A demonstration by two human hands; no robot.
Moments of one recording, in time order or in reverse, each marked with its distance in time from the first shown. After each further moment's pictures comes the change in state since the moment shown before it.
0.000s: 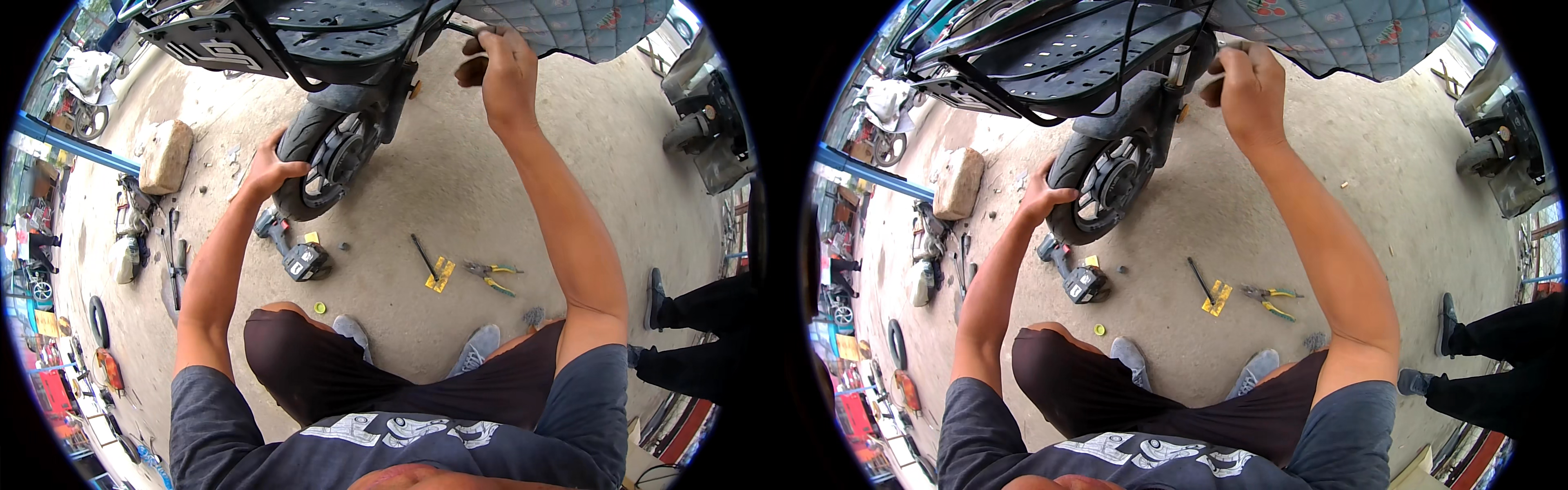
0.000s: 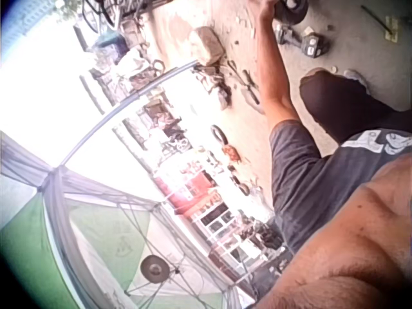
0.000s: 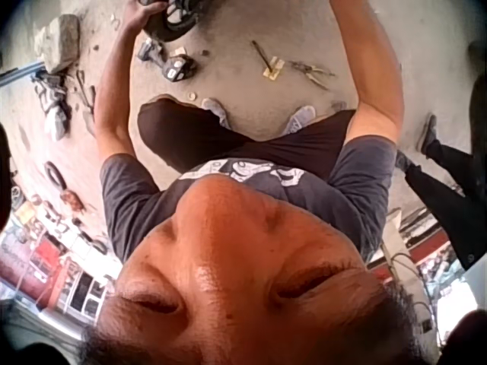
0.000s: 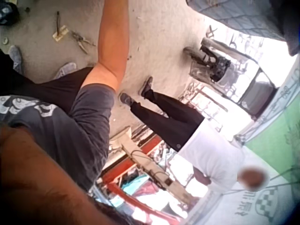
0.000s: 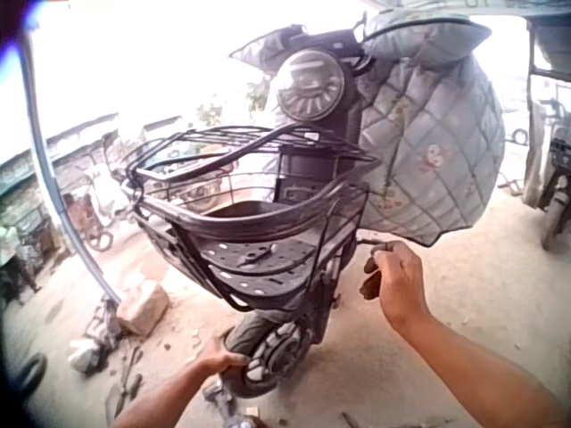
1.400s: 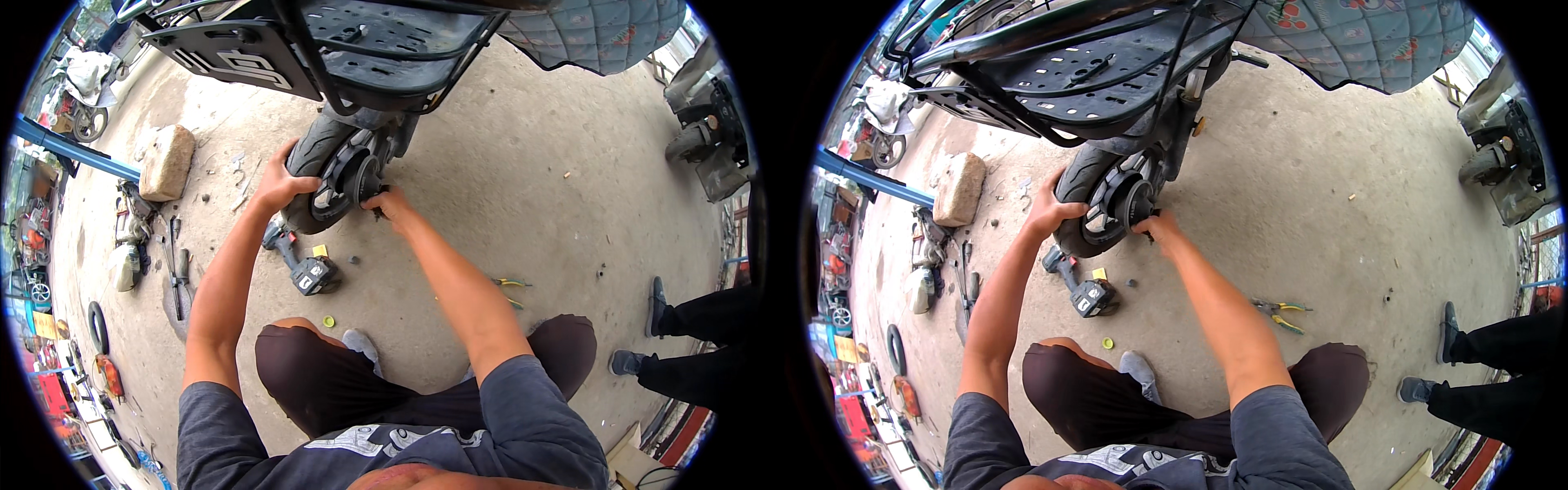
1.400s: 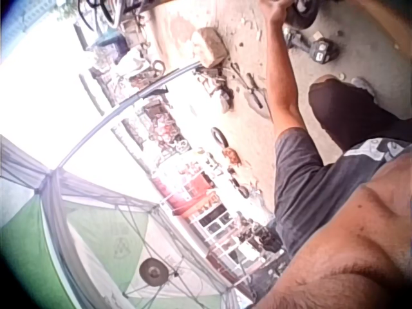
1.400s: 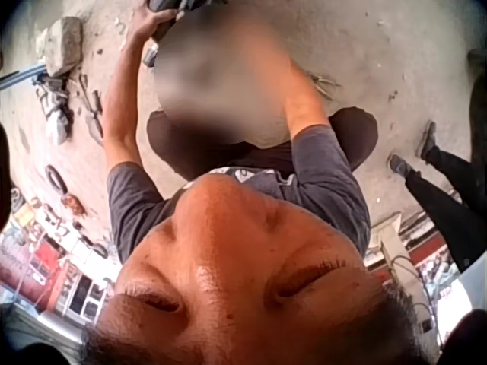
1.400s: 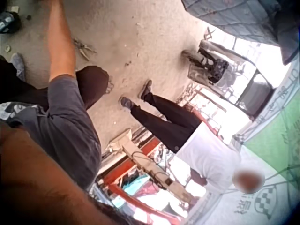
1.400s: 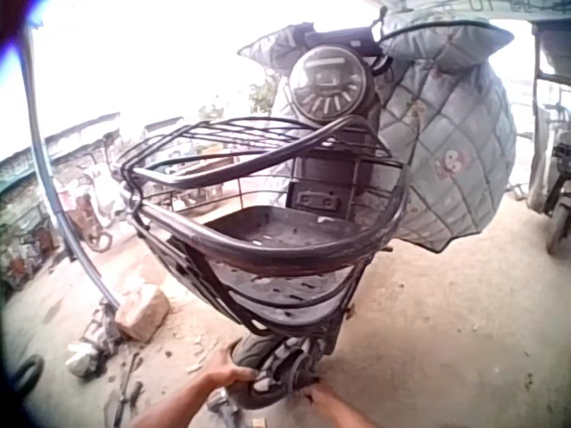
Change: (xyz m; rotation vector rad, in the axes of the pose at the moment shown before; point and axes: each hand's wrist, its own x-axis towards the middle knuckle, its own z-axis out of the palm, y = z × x) left_hand 0.000 -0.005 -0.005 -0.086 -0.004 -0.020; right_hand -0.148 0.253 0.120 0.095 -0.297 0.966
